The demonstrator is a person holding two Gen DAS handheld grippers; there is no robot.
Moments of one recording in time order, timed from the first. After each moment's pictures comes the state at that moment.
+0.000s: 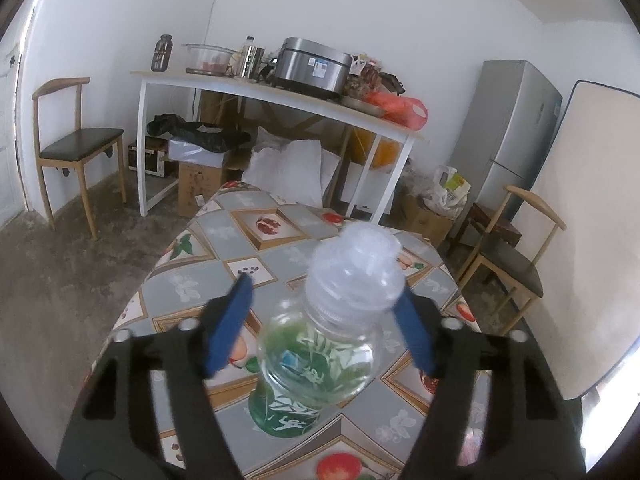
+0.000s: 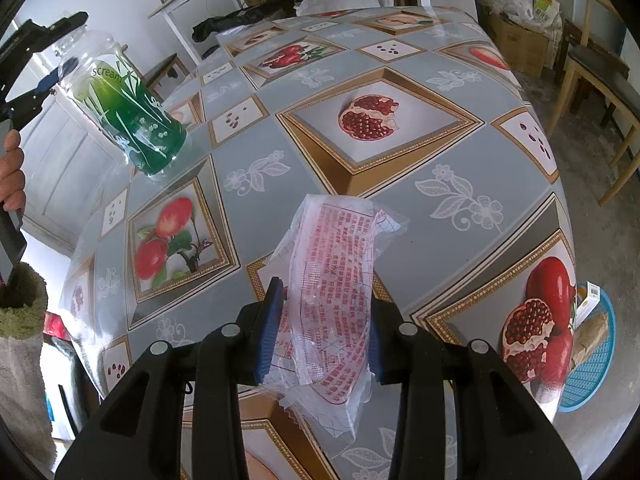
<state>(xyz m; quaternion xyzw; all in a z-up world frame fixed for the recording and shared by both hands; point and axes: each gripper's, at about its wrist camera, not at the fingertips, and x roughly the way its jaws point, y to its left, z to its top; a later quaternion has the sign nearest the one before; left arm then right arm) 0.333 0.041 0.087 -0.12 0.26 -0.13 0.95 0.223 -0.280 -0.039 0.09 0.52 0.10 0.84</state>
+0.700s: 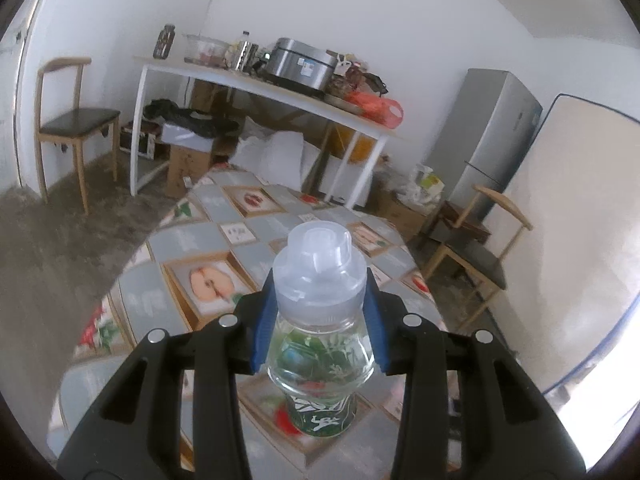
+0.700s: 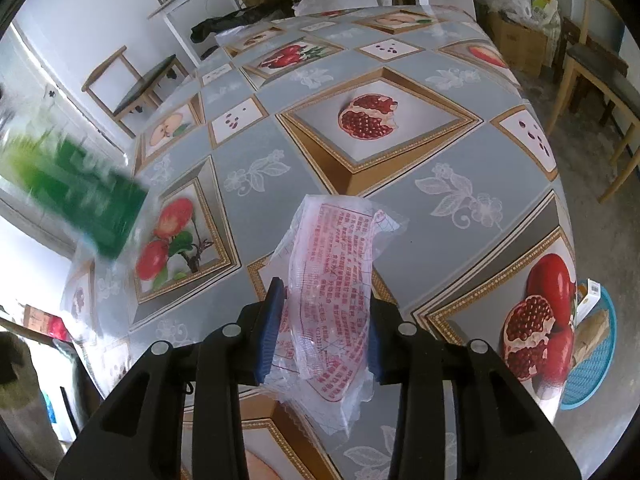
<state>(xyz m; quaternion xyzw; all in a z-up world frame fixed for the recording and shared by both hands) 0.222 0.063 0.102 -0.16 0.28 -0.17 0.93 0.224 -0.281 -0.037 0.10 0.52 0.10 0.84</state>
